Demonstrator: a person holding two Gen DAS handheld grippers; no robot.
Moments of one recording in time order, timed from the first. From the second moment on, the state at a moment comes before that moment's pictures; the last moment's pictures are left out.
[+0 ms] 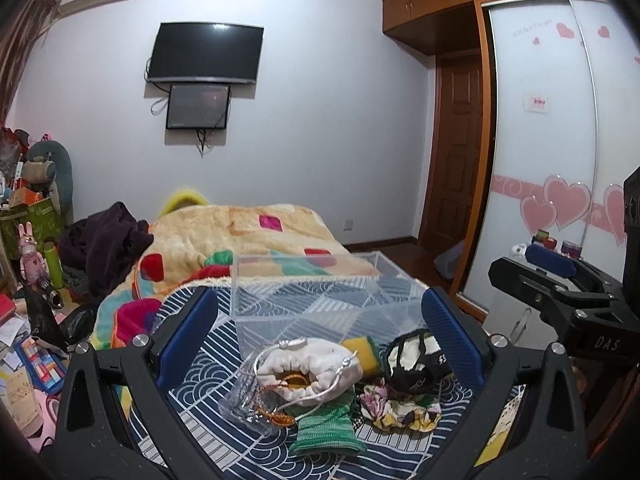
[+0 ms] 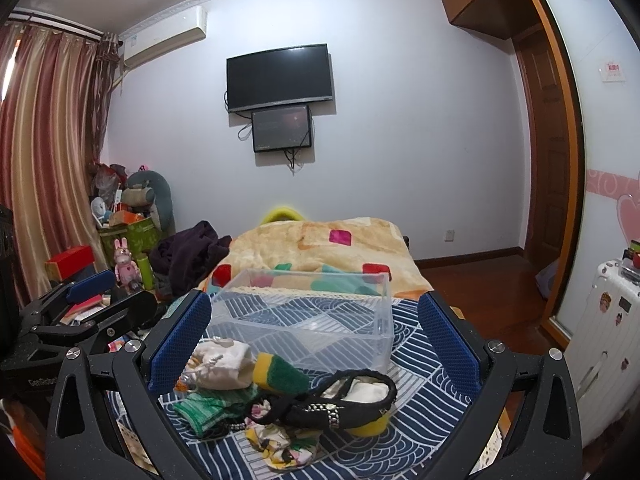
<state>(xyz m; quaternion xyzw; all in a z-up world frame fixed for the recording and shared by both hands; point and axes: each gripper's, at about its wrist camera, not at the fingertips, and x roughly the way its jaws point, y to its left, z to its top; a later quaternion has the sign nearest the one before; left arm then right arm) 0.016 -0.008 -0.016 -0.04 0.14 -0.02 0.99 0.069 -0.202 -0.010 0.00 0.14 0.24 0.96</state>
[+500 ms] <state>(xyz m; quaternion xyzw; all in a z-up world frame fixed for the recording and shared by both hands) 0.066 -0.004 -0.081 -0.05 0.24 -0.01 0.97 0.111 -0.213 -0.061 0.00 0.25 0.23 0.94</state>
